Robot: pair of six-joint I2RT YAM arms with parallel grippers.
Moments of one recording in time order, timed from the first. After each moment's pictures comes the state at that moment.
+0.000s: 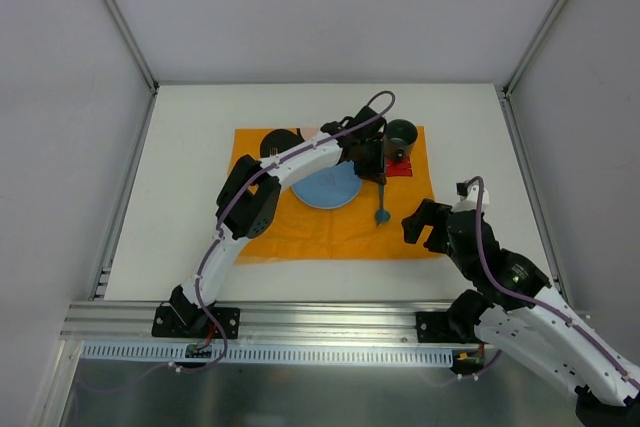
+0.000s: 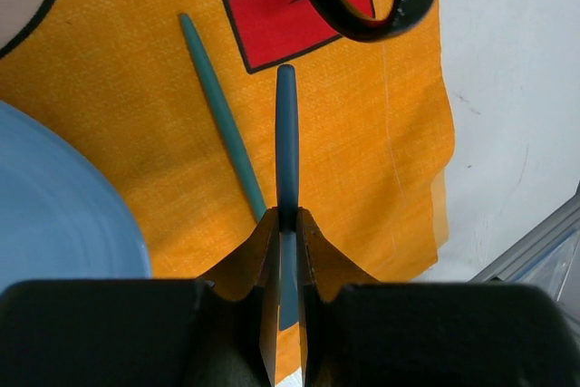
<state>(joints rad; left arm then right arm) -0.78 2.34 2.03 -0.62 0.23 -0.70 0.76 0.49 0.62 -0.72 0.44 0.69</state>
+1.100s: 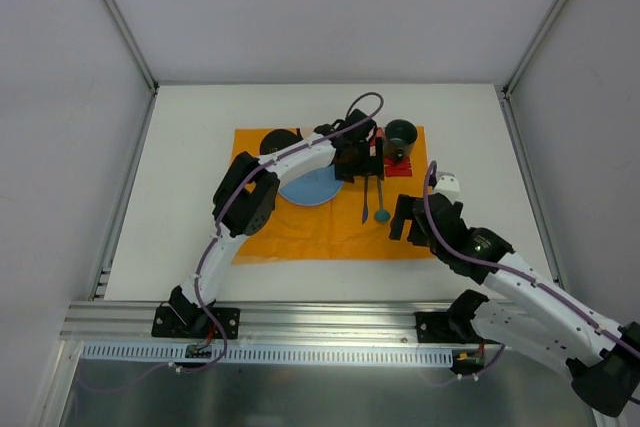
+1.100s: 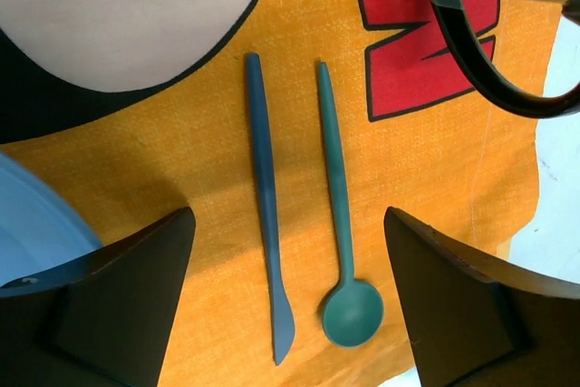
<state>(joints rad) -0.74 2.34 1.94 -0.58 0.10 -0.72 0.77 0.74 0.63 -0.67 0.45 0.68</state>
